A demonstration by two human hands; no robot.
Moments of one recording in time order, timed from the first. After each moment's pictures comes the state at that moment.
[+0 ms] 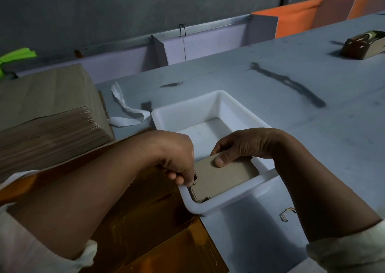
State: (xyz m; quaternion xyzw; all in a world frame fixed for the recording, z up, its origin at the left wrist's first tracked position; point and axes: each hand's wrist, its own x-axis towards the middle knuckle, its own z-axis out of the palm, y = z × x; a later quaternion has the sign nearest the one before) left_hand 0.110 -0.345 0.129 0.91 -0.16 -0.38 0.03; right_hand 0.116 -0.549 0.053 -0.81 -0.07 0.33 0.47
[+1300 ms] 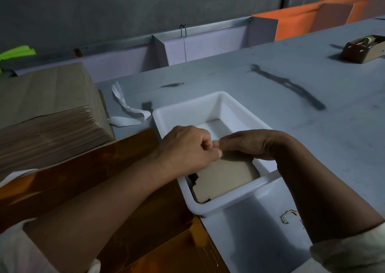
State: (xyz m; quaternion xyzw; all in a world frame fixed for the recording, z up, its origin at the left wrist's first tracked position) left_hand 0.097 -0.344 0.101 0.94 -0.27 -0.02 0.21; right_hand 0.111 -0.543 0.059 -0.82 -0.02 0.31 0.49
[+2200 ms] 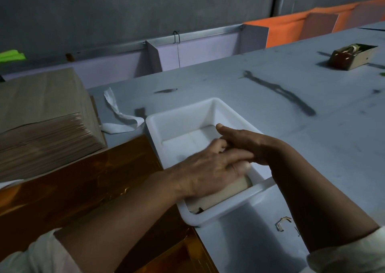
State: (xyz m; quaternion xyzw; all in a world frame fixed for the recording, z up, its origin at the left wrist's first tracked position) left_hand 0.096 -0.372 0.075 0.86 -0.41 -0.19 0.23; right_hand 0.116 -0.551 0.056 -0.79 0.10 0.23 0.56
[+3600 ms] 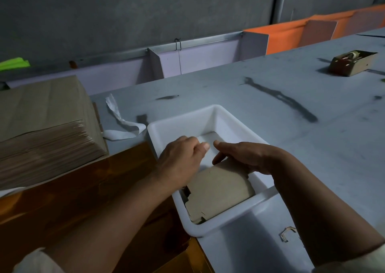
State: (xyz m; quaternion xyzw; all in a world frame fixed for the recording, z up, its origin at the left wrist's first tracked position) left_hand 0.121 -0.349 0.078 0.93 -0.24 0.00 0.27; right_hand 0.116 -0.547 0.055 -0.83 0.12 0.25 0.49
